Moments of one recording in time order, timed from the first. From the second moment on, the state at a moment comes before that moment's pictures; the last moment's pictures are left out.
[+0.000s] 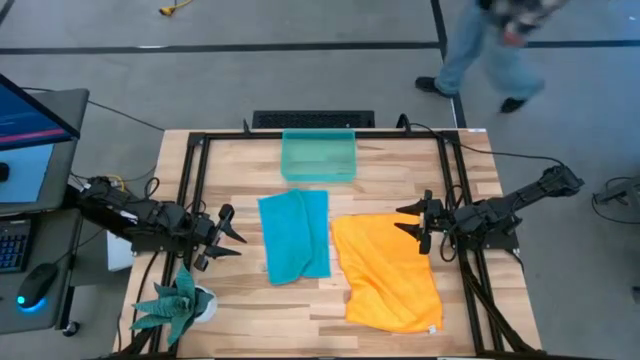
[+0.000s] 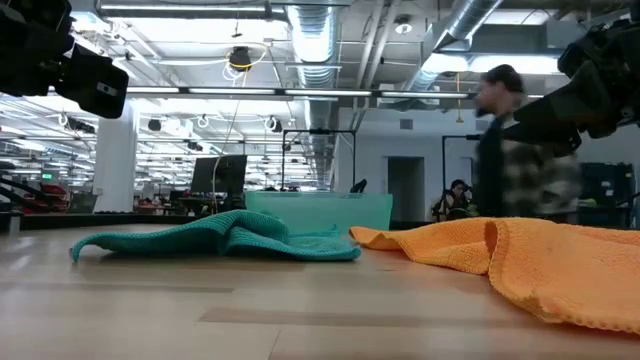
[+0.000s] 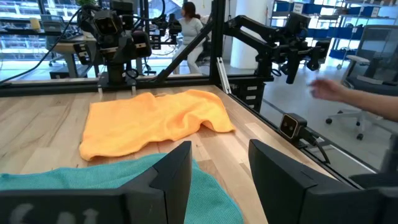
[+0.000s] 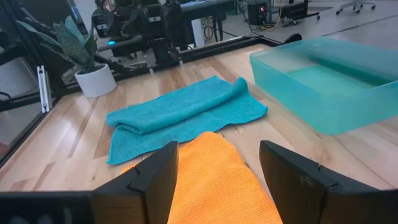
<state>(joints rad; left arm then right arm) -0.37 0.09 0.01 0.03 -0.03 -0.06 0.40 0.30 0.02 0.04 0.55 0.28</state>
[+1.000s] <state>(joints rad) -0.37 0.09 0.01 0.03 -0.03 -0.06 0.40 0.30 0.01 0.13 0.55 0.10</state>
